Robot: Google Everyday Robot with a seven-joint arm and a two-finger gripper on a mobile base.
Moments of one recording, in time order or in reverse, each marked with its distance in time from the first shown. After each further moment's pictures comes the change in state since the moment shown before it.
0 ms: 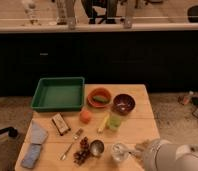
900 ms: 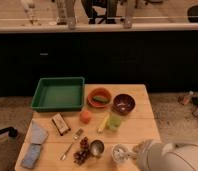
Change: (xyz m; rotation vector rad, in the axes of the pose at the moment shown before) arm -0.006 -0.008 0.024 0.021 -0.074 -0.041
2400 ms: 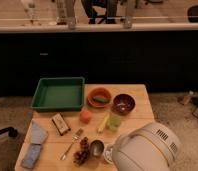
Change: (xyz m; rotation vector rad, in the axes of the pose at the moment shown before) arm 0.054 -0.022 0.027 -0.002 -0.104 -0.150
